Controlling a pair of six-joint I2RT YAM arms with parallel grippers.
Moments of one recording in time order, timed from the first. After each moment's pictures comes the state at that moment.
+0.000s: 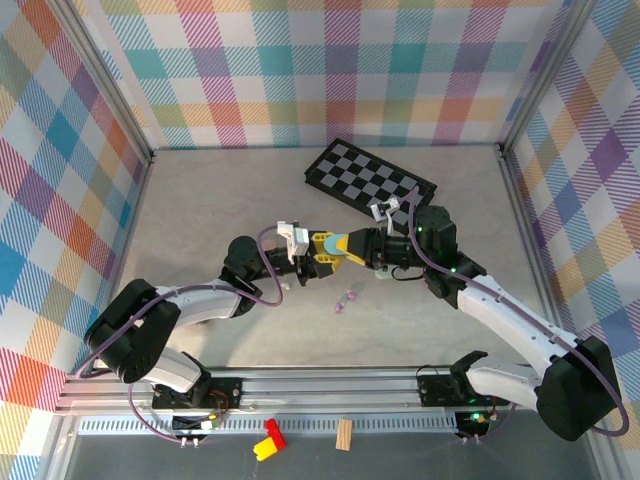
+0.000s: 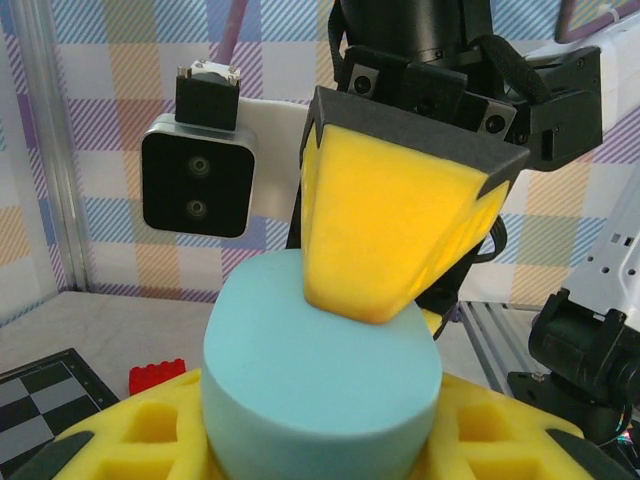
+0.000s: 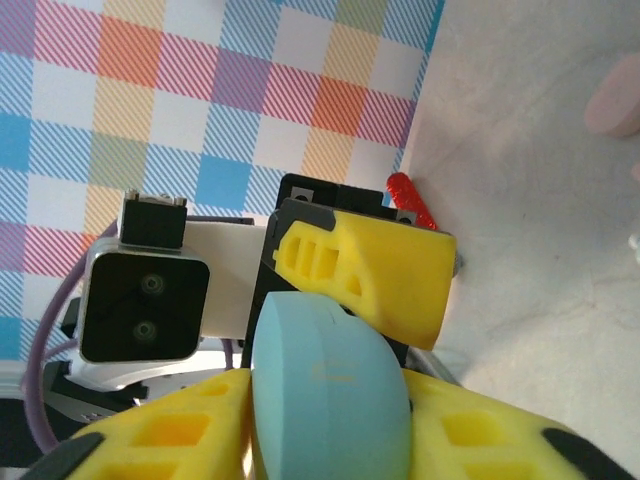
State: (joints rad) left arm -0.65 1.47 0.56 1.15 0.77 -0.15; right arm 0.54 1.11 0.74 0.16 -0.82 1.12
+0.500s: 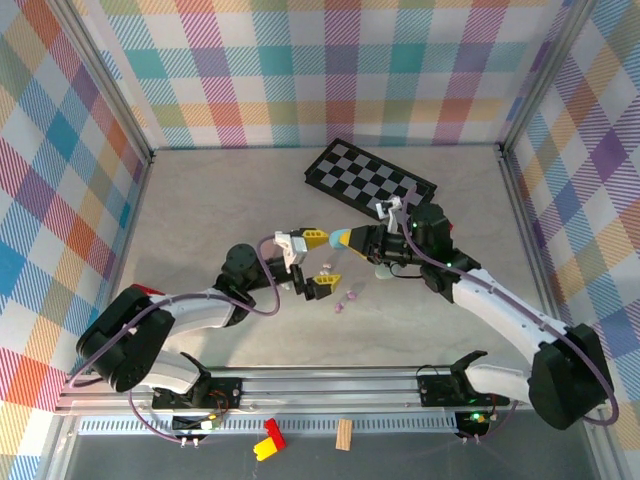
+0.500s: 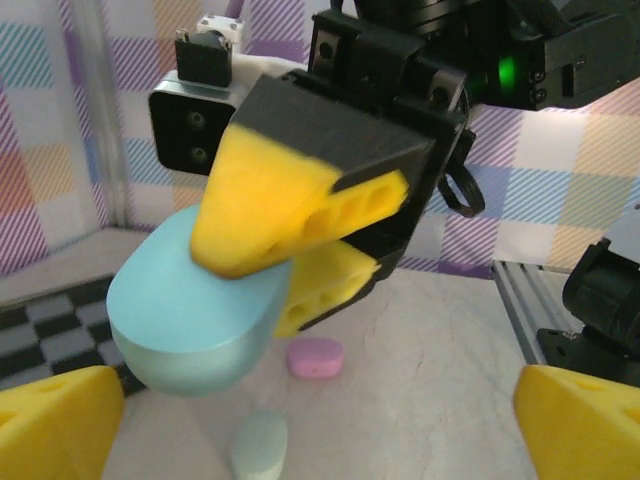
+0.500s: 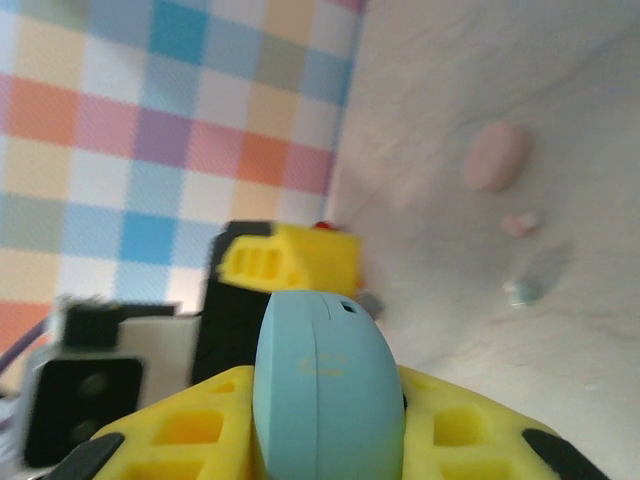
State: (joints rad) left arm -0.63 1.40 0.45 1.04 0.67 -0.07; right arm 0.51 1.20 0.75 0.08 -0.67 0.99
